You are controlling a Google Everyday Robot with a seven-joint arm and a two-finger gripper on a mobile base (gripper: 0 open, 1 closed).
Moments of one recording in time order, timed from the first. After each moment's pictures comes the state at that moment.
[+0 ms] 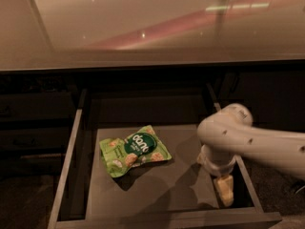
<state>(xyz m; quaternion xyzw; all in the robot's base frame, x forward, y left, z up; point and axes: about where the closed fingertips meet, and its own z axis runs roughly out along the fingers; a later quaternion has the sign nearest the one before) 0.432 -0.207 0.584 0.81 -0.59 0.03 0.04</state>
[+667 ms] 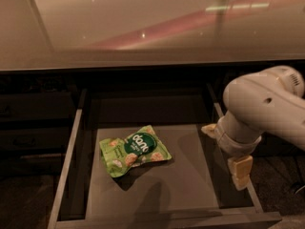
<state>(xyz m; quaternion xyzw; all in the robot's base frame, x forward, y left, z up) 0.430 -0.203 0.721 0.81 -0.58 0.05 -0.04</state>
